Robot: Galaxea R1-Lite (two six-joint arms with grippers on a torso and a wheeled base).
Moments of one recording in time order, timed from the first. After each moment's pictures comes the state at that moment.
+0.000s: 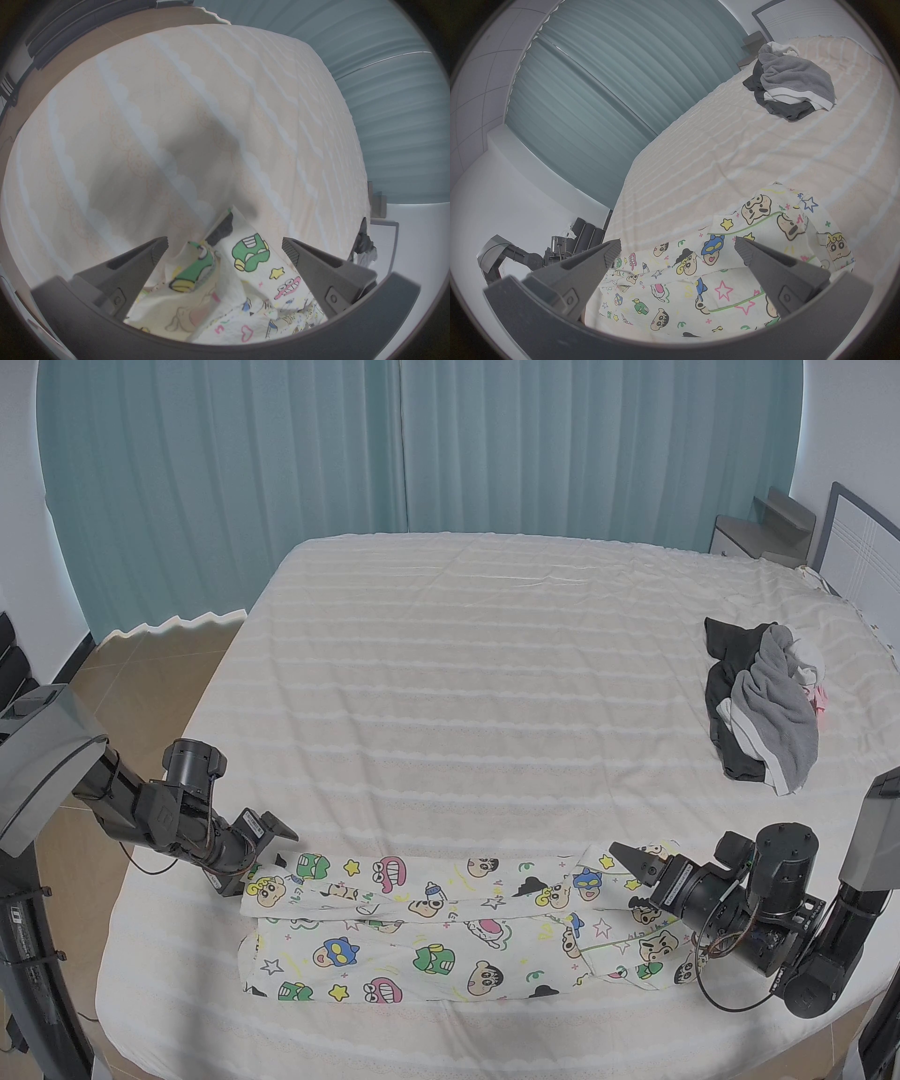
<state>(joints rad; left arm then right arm) -0.03 2.17 -1.03 -0.18 -0.25 -0.89 0.48 2.00 -0.18 -1.53 -0.09 0.75</state>
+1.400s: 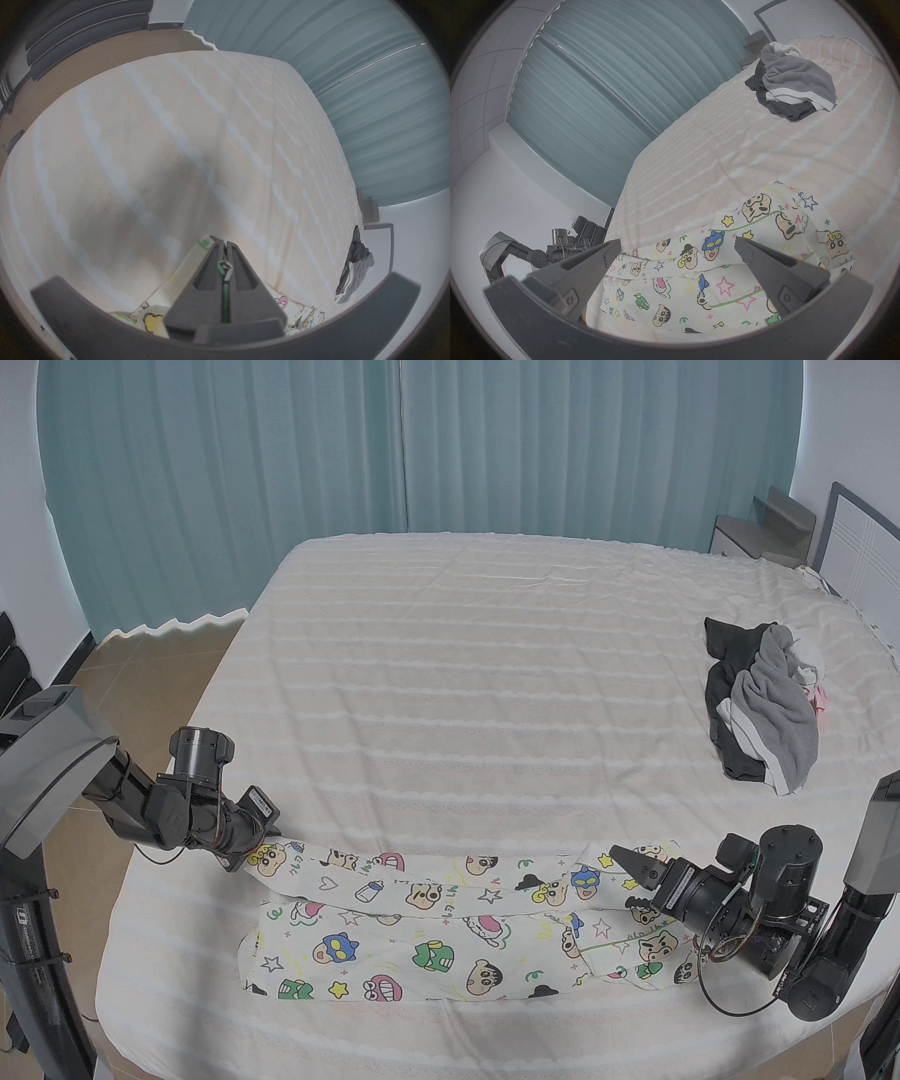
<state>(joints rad) -0.06 2.19 -1.05 -0.34 -0.16 -0.90 0.50 1.98 -0.16 -1.53 -0.09 0.74</state>
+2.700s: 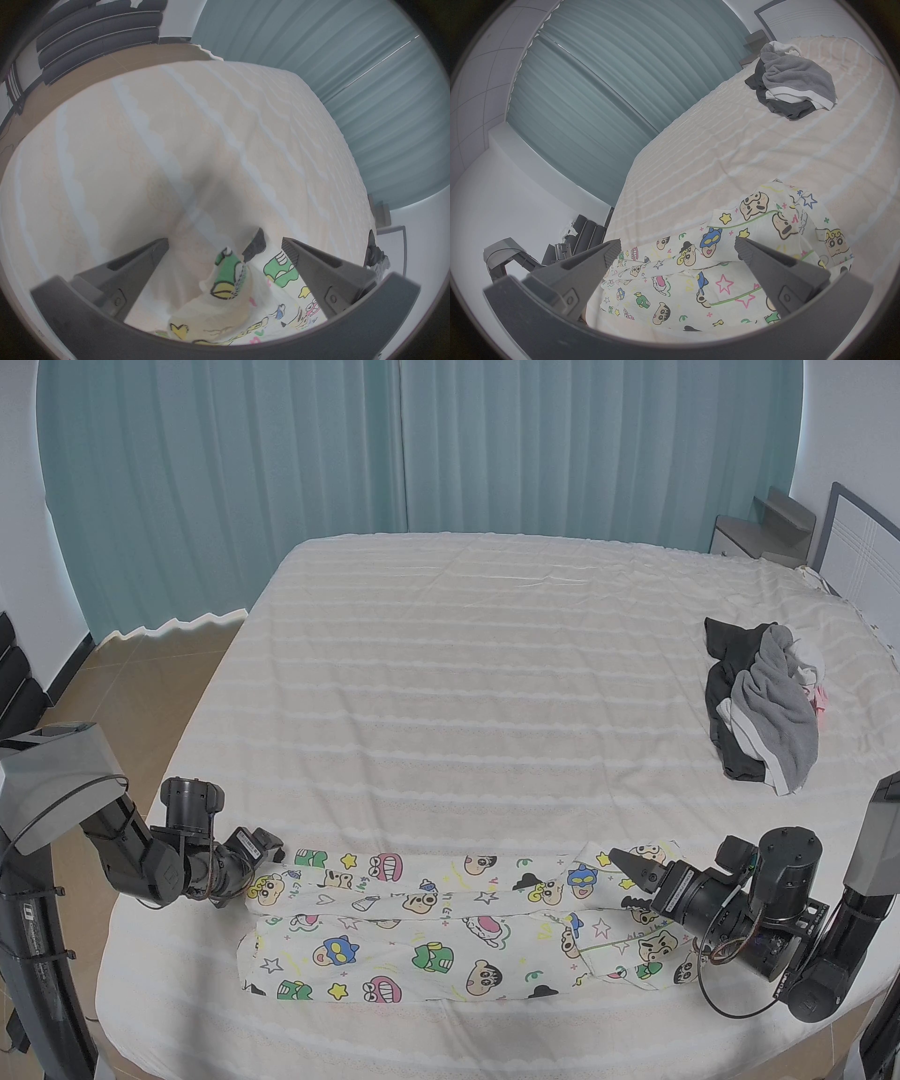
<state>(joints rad) -0.03 2.23 -0.79 -0.65 -0.05 -0.86 0.50 1.98 -0.15 -1.53 -0.09 0.74</state>
